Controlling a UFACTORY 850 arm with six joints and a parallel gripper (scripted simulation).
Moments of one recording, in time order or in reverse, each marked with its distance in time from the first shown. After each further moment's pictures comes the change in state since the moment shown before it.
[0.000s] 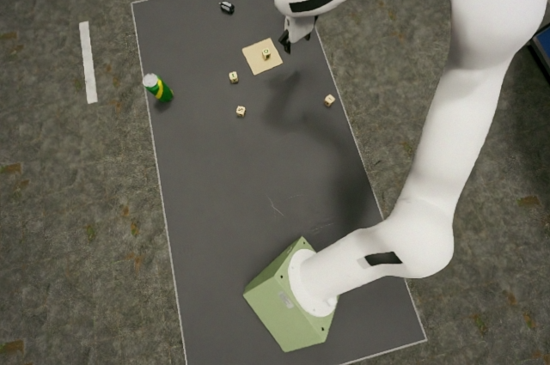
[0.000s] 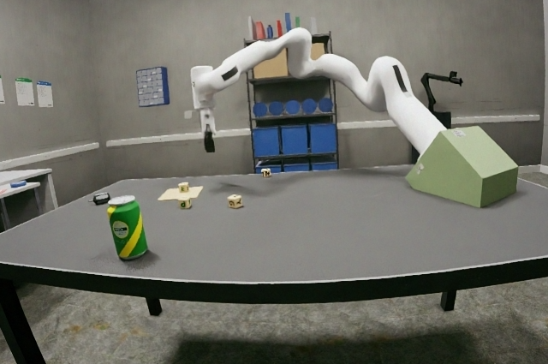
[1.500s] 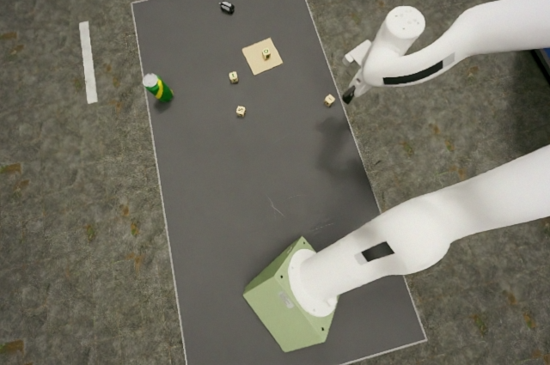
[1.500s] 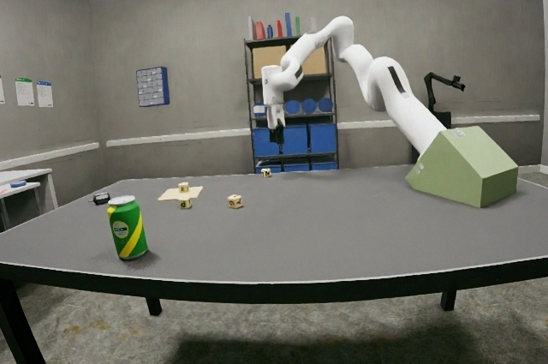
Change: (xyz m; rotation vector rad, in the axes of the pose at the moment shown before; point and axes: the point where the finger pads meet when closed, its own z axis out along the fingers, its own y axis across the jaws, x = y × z) arm -0.289 0.043 0.007 0.004 0.011 -0.004
